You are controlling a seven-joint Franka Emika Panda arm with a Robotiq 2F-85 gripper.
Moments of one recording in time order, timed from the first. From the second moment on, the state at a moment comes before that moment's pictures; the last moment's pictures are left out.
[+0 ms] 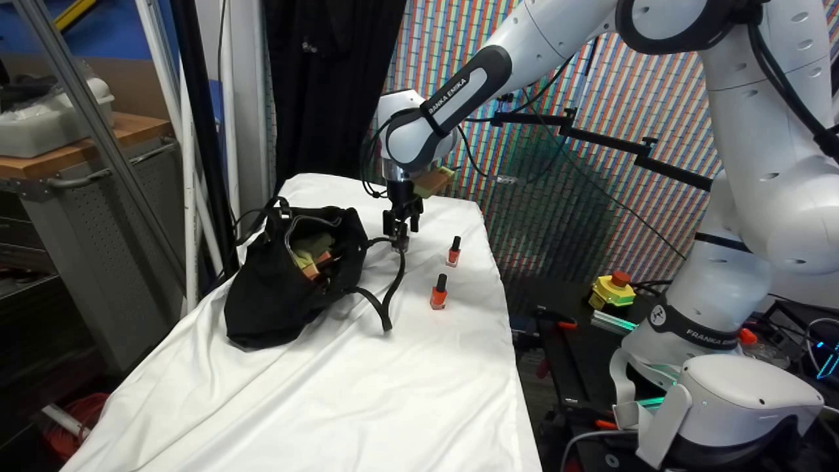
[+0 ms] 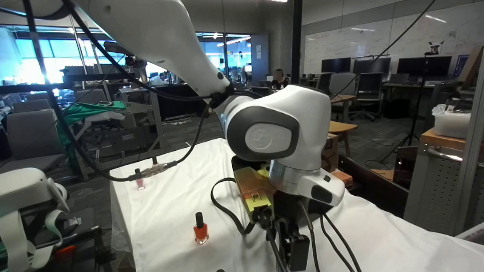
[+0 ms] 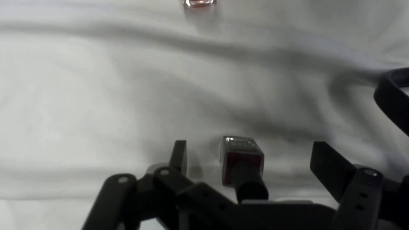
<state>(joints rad) -0.26 0.58 -0.14 -1.87 0.02 2.29 -0.04</state>
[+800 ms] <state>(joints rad) -0.26 0.59 -0.14 -1.89 0.02 2.31 -0.04</state>
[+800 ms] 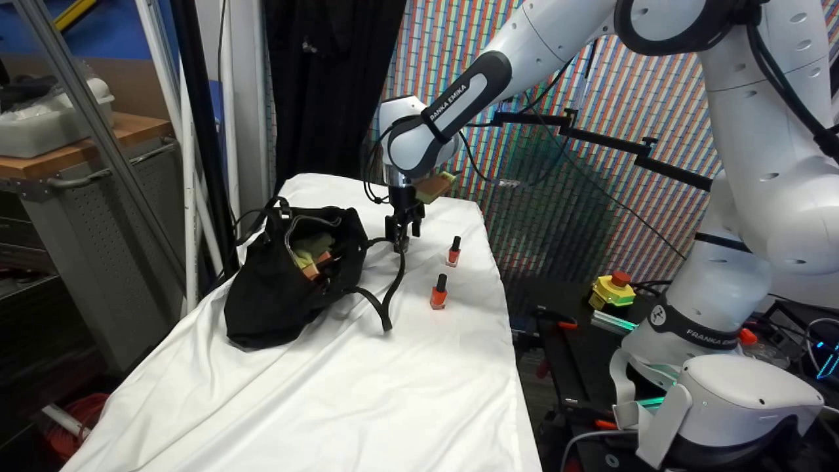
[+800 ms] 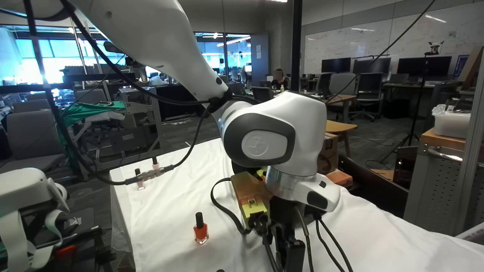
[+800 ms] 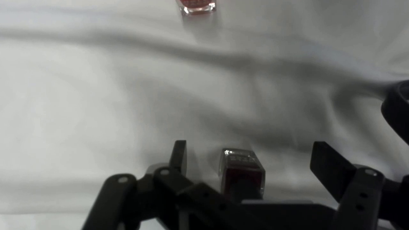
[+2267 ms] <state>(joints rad) -0.26 0.61 -0.14 -1.89 0.02 2.39 -0.10</state>
